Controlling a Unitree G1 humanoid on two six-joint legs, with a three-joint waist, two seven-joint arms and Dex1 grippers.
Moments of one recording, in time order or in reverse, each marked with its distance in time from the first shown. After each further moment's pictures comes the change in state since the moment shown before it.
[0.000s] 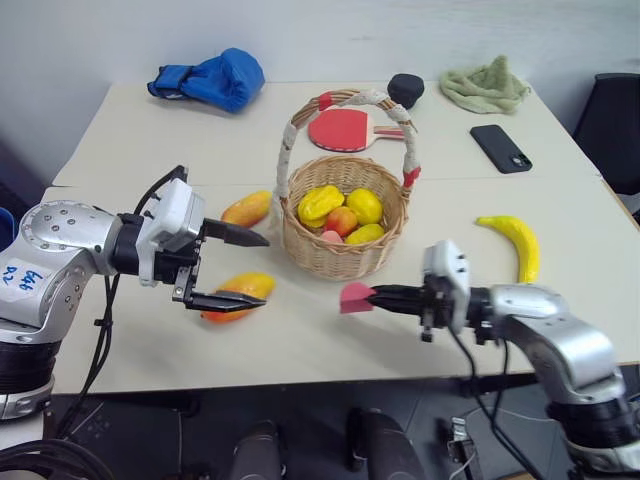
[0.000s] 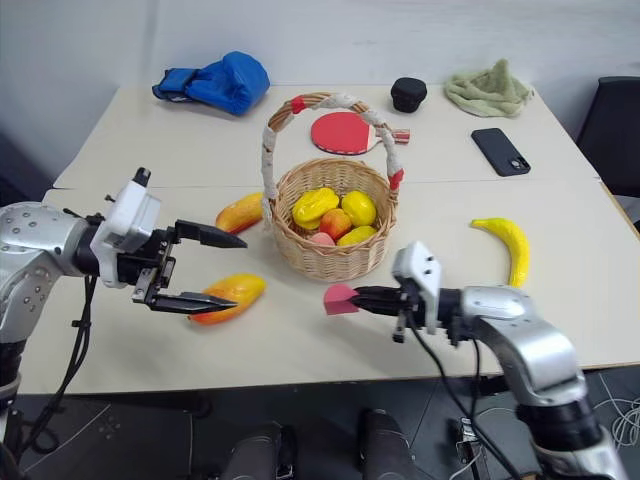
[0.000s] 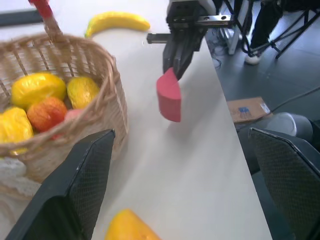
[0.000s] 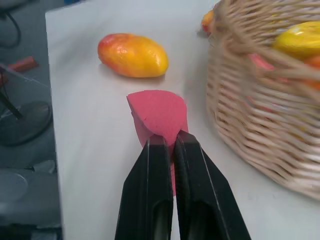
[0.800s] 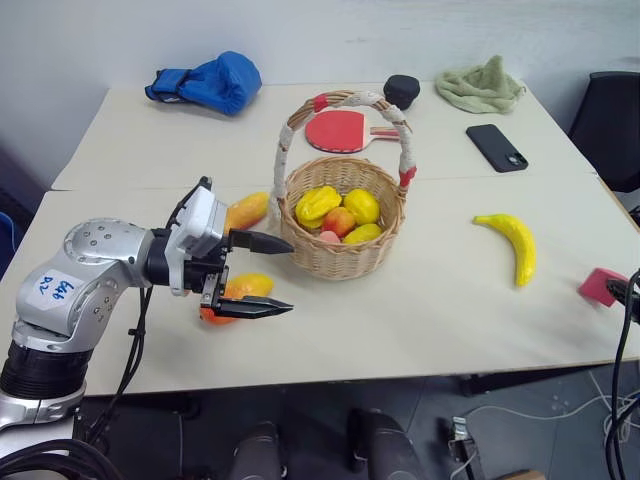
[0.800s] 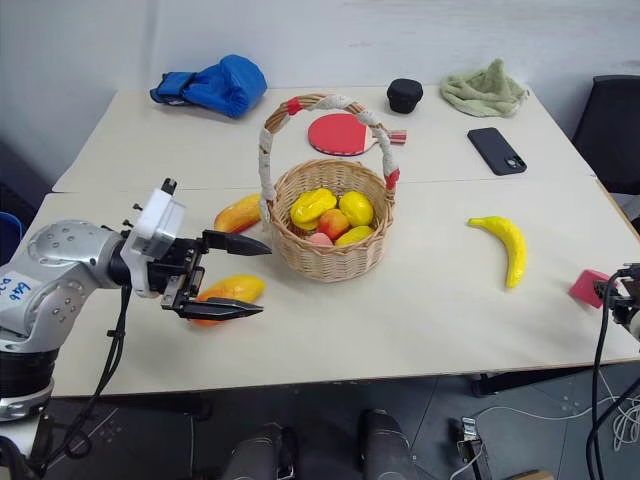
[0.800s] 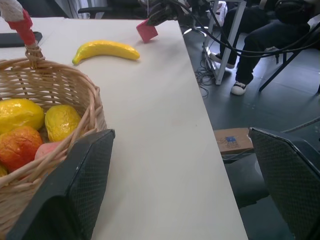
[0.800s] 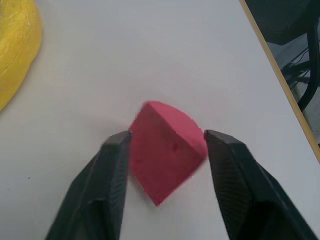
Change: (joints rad) left arm 0.066 -0.083 -0.019 -0.049 -0.027 0.036 0.080; right arm 0.104 -0.176 -0.447 0.733 -0.307 -0.172 -0.391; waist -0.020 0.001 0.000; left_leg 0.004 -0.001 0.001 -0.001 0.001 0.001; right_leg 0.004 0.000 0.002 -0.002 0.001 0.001
